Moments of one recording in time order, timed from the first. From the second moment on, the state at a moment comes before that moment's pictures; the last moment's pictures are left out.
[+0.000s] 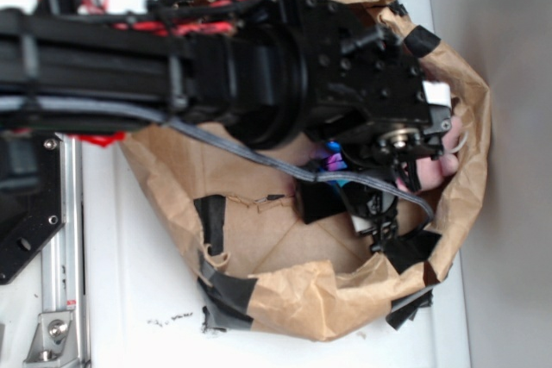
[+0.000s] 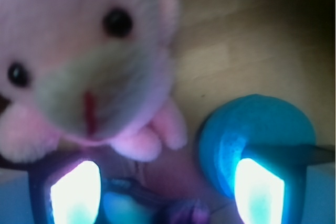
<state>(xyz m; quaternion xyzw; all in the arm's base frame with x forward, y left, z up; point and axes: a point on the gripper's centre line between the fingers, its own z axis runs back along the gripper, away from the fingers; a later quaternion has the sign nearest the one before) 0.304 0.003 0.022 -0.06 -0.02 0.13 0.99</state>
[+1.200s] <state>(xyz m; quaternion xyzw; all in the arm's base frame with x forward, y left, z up) 0.260 -0.011 0.051 -0.08 0.01 0.12 0.99</state>
